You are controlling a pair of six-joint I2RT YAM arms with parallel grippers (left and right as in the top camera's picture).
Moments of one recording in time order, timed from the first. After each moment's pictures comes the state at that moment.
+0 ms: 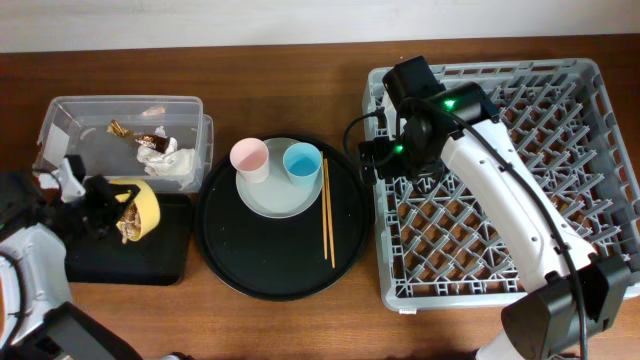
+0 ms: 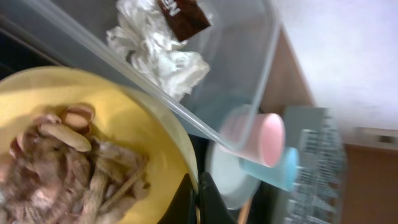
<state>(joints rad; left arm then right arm) 0.67 1.55 1.05 -0.68 0.81 -0.18 0.37 1.76 1.71 -1.31 -0.13 0.24</state>
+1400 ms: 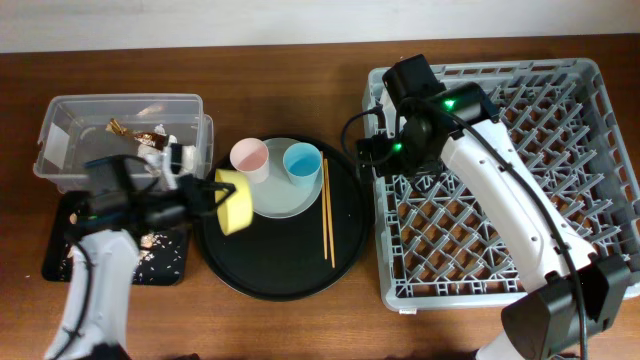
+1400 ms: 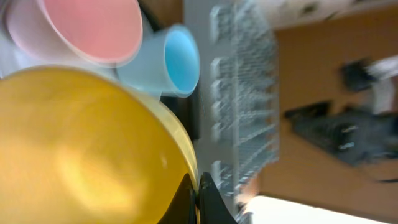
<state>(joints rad) 0.24 1.38 0.86 -0.56 1.03 -0.30 0.37 1.76 1.71 -1.28 -0.18 0.24</state>
